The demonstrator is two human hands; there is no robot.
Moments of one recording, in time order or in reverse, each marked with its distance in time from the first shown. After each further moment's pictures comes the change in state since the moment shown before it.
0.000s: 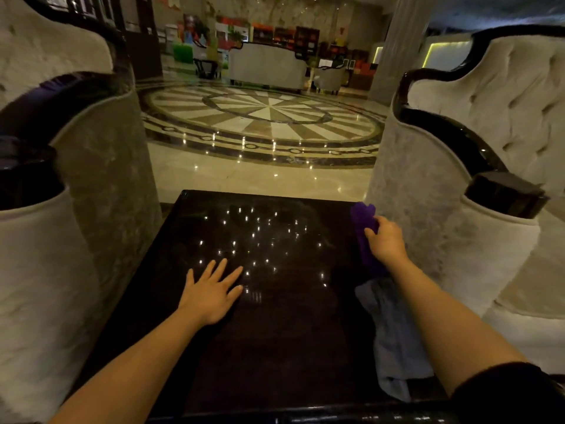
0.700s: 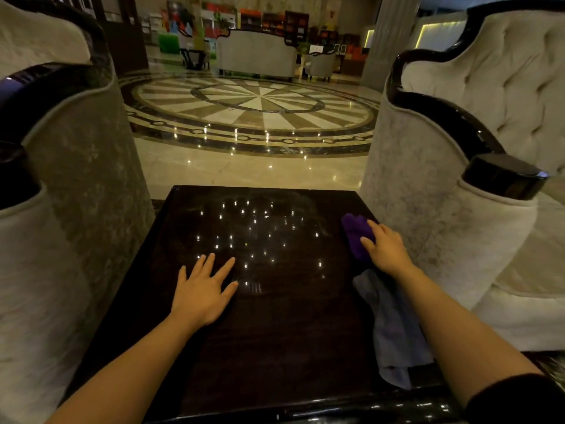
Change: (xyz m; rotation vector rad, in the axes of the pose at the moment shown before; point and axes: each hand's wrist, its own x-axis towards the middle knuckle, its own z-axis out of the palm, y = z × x) left_hand 0.001 -0.002 0.005 -0.024 0.108 -0.045; right_hand -0.013 0.038 0.017 -0.191 -0.227 -0.044
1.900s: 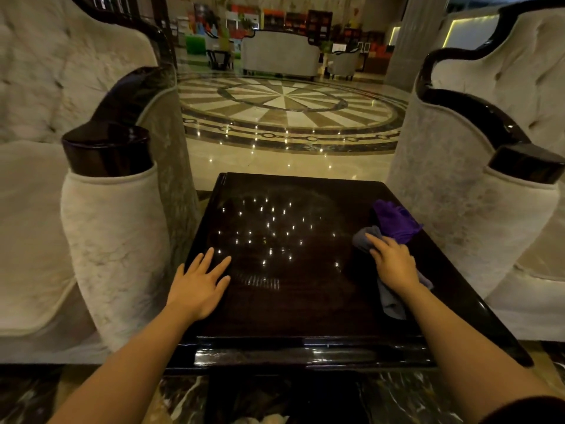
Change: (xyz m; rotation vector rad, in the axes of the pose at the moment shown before) left_hand -0.095 -0.087 -0.014 0.035 -0.035 -0.041; right_hand -0.109 -0.055 0.031 -0.094 0.051 -0.074
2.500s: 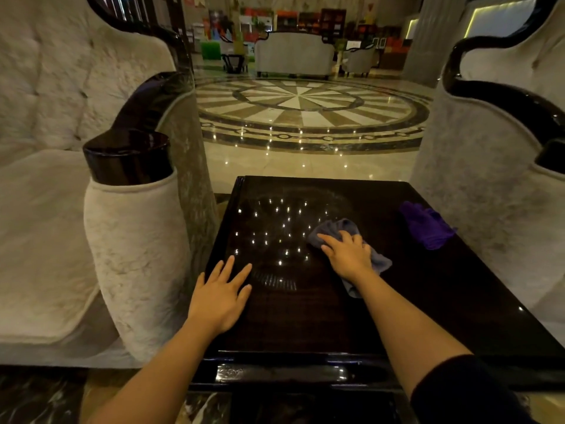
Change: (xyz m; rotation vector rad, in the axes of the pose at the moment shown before) left_hand 0.005 -0.006 0.007 -0.018 0.023 0.004; right_hand 0.045 -0.103 0.066 -0.058 -0.174 -0.133
